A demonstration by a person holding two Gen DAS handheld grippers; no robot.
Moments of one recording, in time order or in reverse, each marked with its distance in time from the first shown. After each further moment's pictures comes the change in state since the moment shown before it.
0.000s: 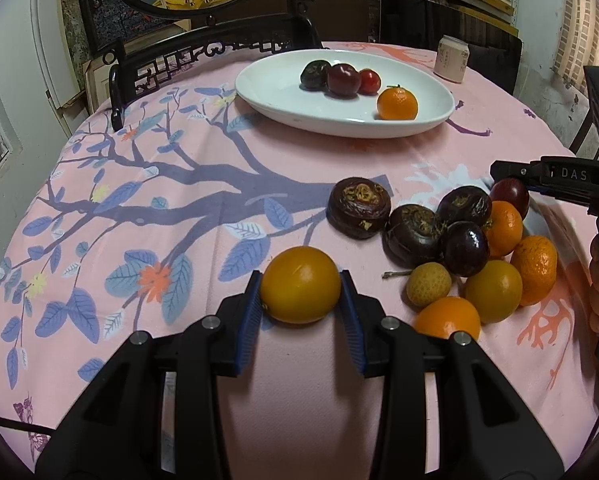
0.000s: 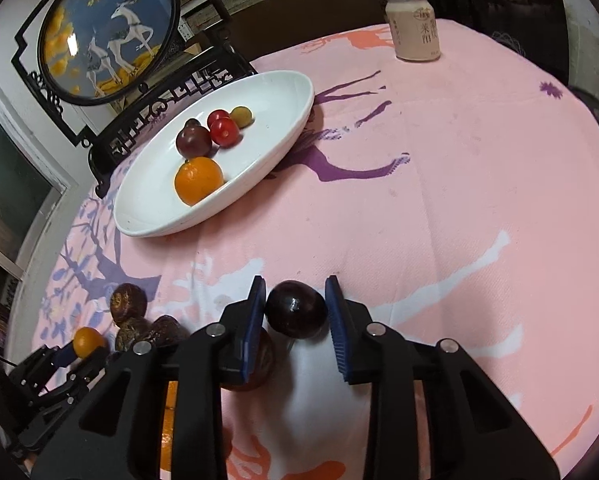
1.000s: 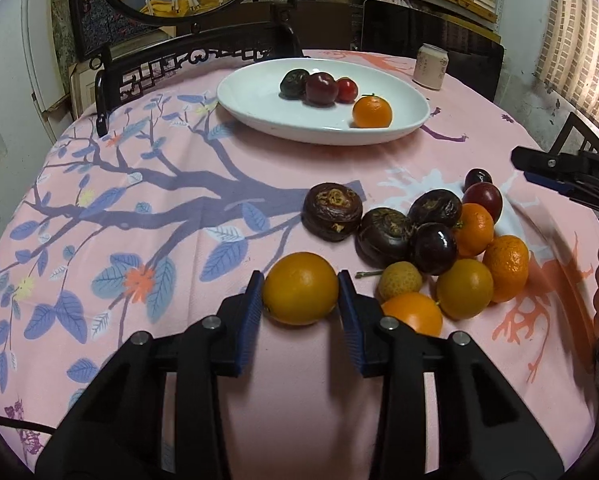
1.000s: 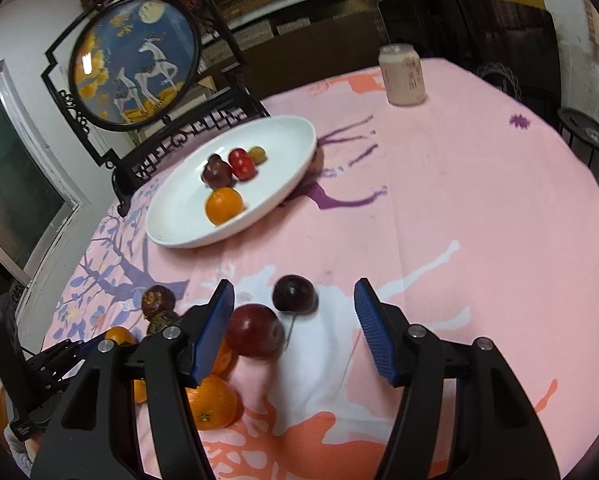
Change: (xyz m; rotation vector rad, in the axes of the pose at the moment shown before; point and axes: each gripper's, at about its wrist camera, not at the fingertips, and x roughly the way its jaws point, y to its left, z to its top) left arm -0.012 -0.005 -0.004 0.011 -0.034 -0.075; right arm -0.052 -0.004 -0.012 0.002 -0.114 0.025
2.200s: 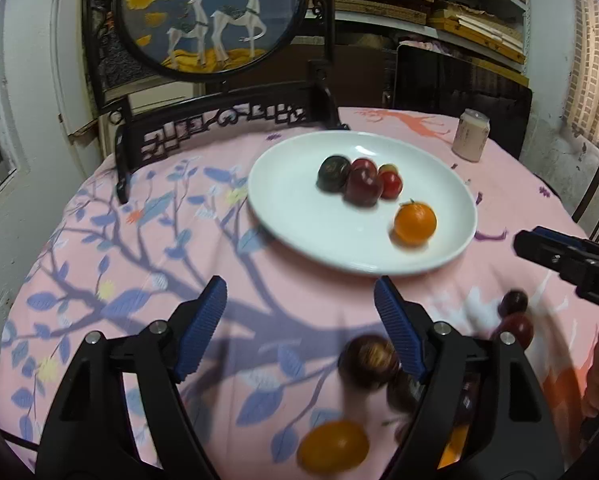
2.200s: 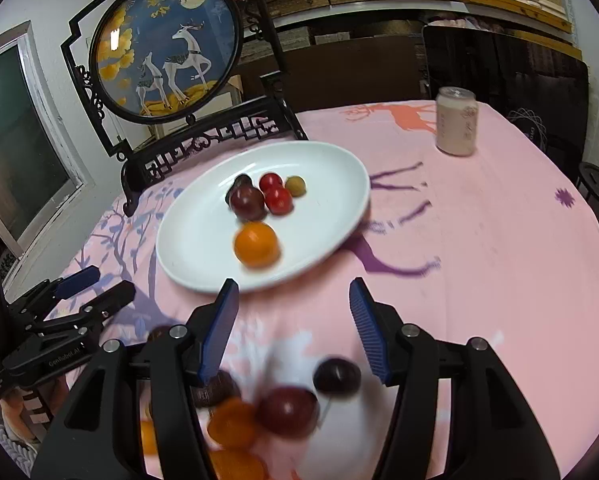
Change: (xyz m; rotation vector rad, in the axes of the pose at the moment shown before) left arm 0.012 0.018 0.073 -0.069 -0.143 0.104; right arm 0.027 0.042 0.035 -0.165 -0.044 -0.006
